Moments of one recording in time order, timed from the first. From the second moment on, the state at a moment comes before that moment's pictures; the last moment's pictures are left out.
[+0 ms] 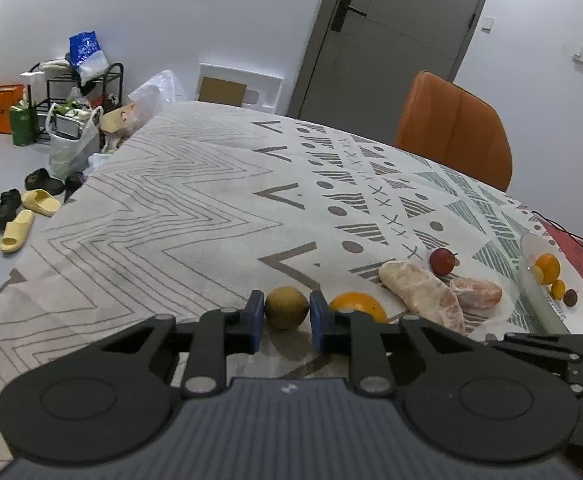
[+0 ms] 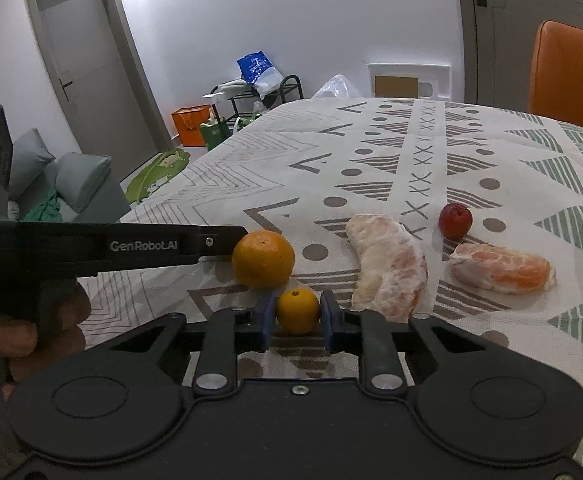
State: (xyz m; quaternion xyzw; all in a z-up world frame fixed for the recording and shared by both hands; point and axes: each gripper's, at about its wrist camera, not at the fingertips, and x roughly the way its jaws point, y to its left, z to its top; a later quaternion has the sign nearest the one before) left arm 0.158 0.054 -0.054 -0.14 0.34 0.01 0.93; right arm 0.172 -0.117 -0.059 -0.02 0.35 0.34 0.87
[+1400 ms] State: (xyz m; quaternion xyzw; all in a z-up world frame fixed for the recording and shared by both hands) left arm 0.153 -0.066 -0.012 -0.08 0.30 -0.08 0.95; right arm 0.146 -0.262 -0.032 0.05 0.30 0.22 0.93
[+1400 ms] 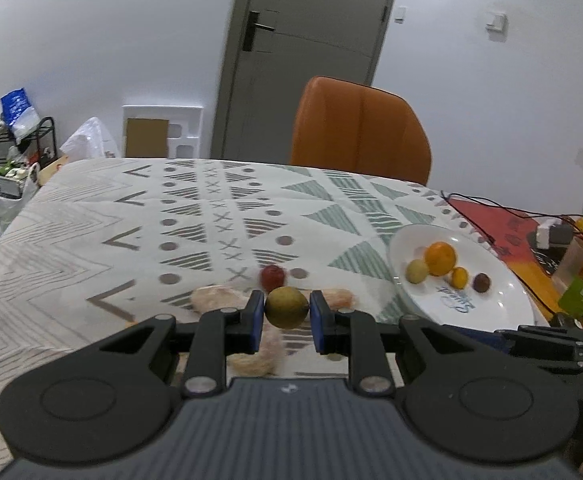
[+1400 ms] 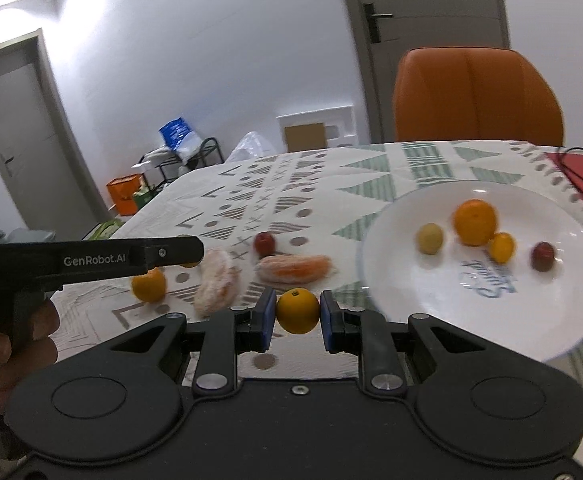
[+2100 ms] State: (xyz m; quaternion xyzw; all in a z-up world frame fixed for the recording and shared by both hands) left arm 0.170 -0.141 -0.014 -0.04 0.31 -0.13 0.94; right arm 0.147 -0.345 -0.039 0.11 0.28 0.15 0.94
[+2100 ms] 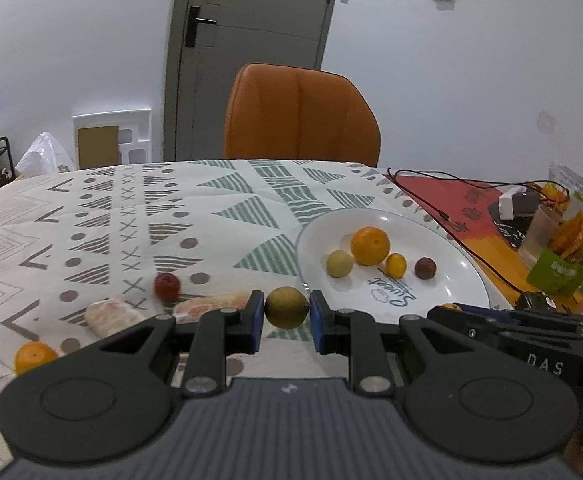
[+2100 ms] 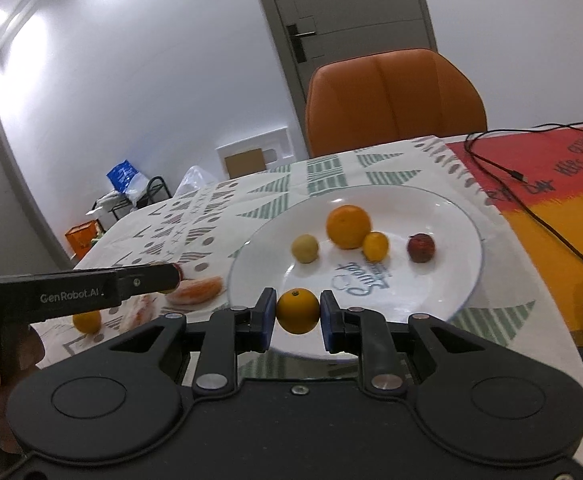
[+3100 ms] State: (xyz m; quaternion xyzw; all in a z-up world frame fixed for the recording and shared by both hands) left arm 0.201 -0.203 -0.012 -0.01 0.31 -0.17 0.94; right arm 0.149 -0.381 -0.046 0.13 0.28 0.13 0.94
